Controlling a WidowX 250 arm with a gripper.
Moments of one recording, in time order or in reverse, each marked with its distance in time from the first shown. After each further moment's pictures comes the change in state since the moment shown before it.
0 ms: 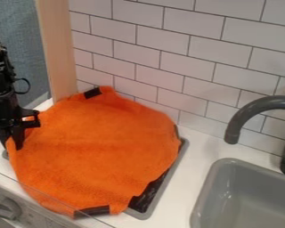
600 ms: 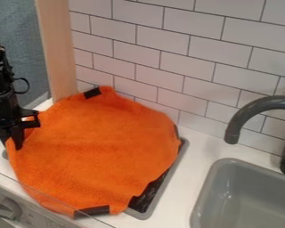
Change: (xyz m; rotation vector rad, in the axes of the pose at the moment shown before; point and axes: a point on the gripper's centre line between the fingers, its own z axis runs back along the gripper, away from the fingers) arm 0.000 -0.013 0.002 -0.040 -0.002 -0.067
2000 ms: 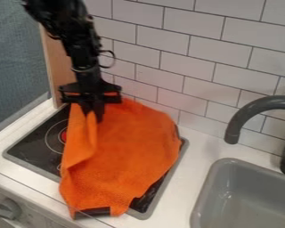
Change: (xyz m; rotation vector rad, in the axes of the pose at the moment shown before) arm -0.009 -0.154 0.042 -0.056 -0.164 -0.238
